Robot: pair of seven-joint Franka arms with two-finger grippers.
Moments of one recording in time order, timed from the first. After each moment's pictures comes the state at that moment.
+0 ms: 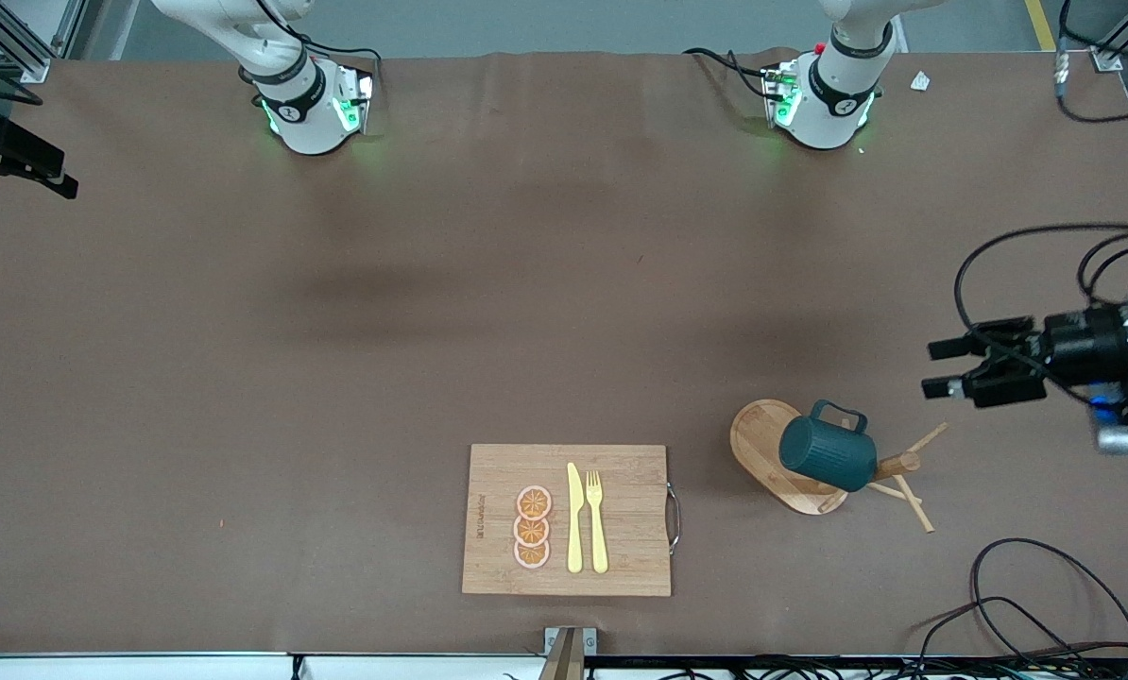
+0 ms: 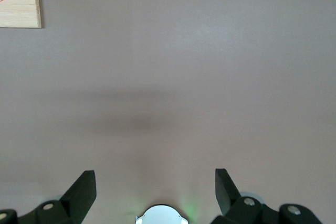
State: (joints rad) left arm 0.26 0.33 -0.18 -1.44 -0.70 1.62 -0.47; right arm -0.01 -0.08 -0.06 -1.53 0.02 1.37 -0.08
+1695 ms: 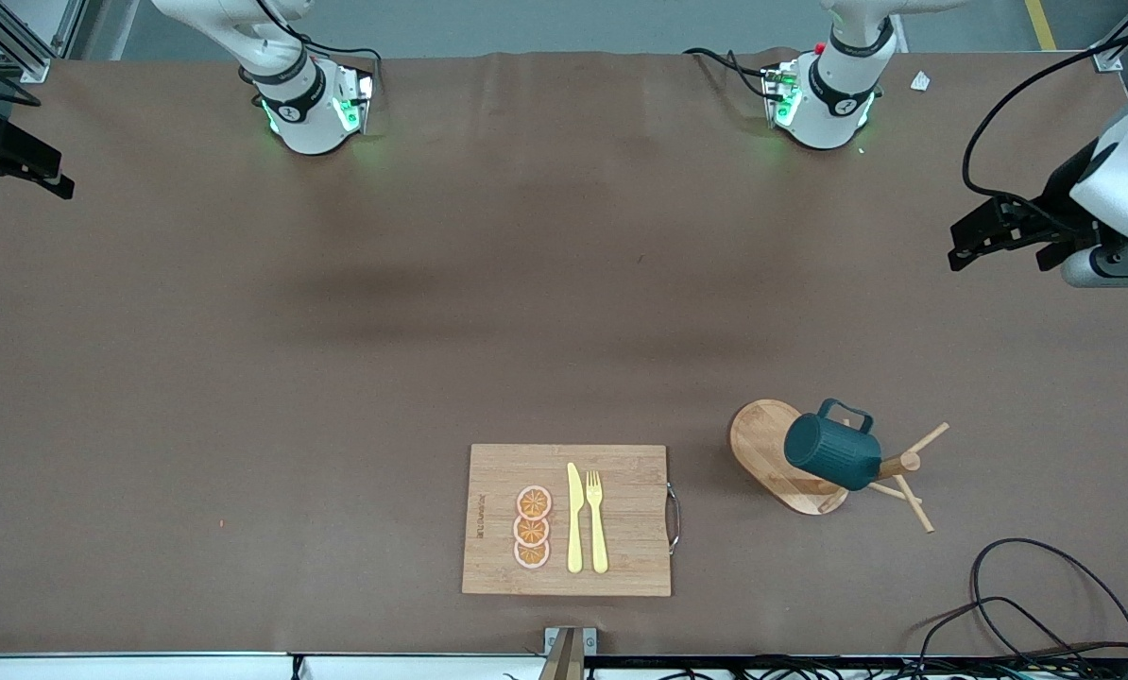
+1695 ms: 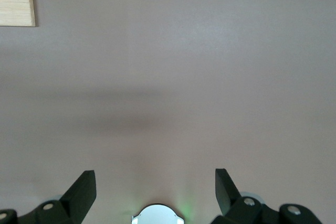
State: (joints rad) left arm 0.01 0.09 -0.16 -1.40 -0.01 1.49 -0.17; right arm -0.01 -0.08 -0.06 -1.53 0.00 1.37 -0.09
